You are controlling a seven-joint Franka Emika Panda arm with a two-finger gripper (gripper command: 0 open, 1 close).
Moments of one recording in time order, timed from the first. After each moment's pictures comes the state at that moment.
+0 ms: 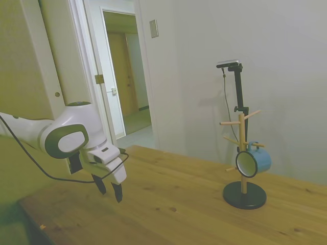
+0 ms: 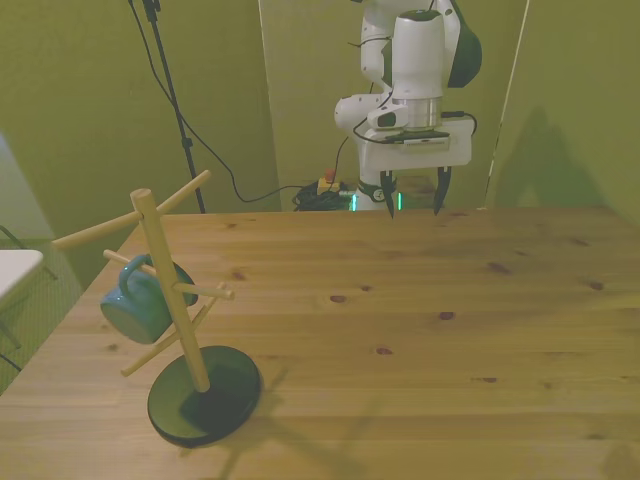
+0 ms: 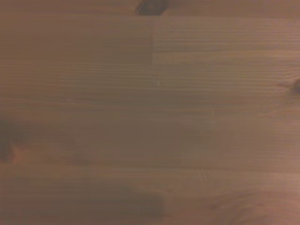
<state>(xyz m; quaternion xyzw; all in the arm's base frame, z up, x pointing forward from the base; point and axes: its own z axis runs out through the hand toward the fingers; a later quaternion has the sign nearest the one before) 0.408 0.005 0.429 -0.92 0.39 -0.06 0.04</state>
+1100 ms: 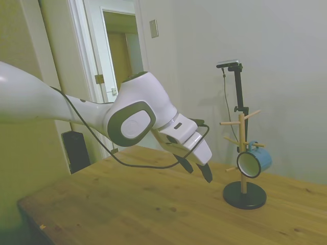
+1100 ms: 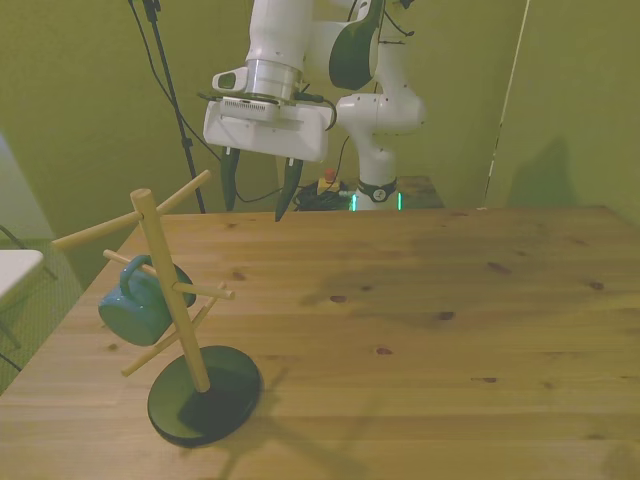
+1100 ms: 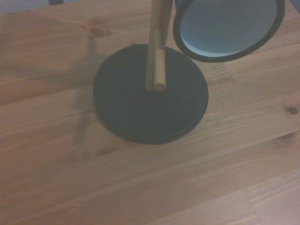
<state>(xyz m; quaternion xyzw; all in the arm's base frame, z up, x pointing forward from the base) 0.490 -0.244 0.508 -0.81 0.53 -0.24 0.01</state>
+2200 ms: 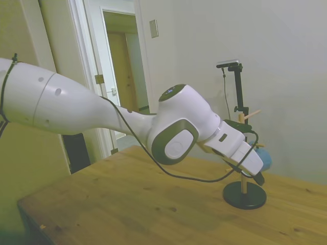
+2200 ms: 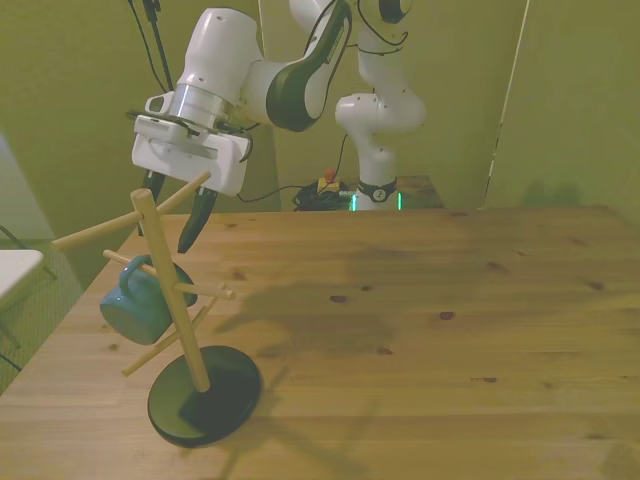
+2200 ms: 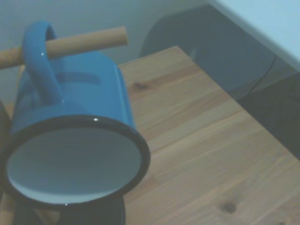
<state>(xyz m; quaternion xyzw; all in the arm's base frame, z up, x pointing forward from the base) 0.542 -0.358 0.482 -0.73 0.59 -0.34 0.02</state>
